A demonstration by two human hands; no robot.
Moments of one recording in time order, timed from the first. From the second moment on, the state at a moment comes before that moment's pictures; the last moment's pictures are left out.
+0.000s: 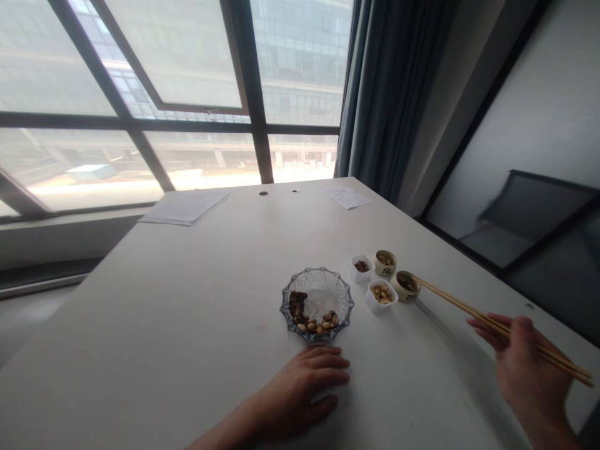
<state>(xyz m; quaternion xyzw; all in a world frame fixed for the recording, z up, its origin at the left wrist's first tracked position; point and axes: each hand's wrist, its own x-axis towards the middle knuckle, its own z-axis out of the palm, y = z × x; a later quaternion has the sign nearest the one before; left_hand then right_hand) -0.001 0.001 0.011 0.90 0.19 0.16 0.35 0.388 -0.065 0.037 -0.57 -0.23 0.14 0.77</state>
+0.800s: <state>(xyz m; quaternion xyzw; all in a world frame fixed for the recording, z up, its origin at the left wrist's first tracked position) -0.001 0.001 0.006 0.91 0.17 0.16 0.35 0.283 0.008 0.074 -0.52 -0.66 0.35 0.42</state>
